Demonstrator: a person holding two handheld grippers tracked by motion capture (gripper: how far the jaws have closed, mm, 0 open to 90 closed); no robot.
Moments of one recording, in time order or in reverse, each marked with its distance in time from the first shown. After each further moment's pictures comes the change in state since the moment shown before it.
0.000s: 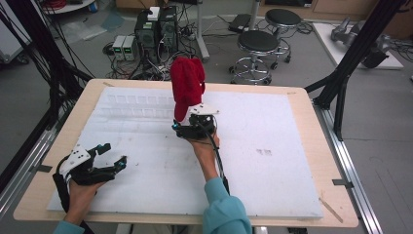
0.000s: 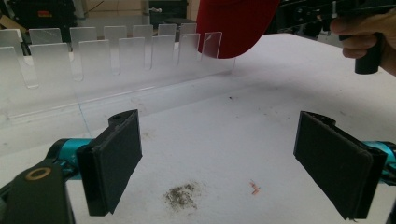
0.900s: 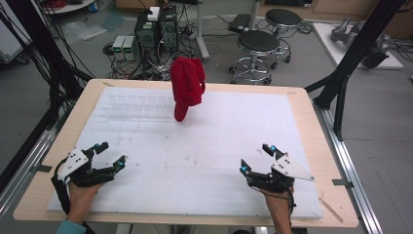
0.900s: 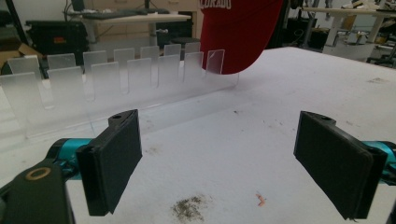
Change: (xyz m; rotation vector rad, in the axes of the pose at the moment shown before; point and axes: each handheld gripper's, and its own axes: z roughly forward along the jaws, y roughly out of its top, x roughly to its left) left arm -0.004 -0.003 -0.005 -0.089 0.030 0.066; right arm -0.061 -0.102 -0.219 -0.239 -0.083 -0.055
